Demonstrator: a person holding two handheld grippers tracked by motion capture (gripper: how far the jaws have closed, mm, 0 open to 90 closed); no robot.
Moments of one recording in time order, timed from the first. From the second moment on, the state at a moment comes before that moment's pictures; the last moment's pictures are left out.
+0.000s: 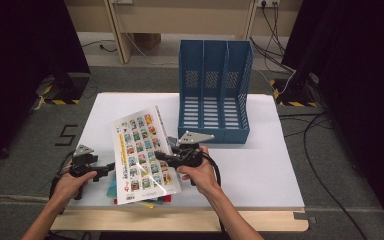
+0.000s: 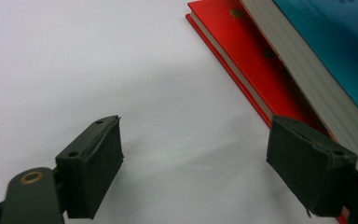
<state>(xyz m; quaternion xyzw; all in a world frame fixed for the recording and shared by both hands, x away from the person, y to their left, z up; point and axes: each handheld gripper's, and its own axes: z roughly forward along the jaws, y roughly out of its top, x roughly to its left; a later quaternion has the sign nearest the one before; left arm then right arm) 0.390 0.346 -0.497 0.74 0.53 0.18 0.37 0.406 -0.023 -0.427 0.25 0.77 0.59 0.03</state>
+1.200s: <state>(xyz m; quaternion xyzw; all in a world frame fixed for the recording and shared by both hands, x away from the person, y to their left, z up) 0.392 0.348 -0.502 0.74 0.52 0.18 0.38 0.356 -0.152 -0.409 0.25 0.67 0.64 0.27</state>
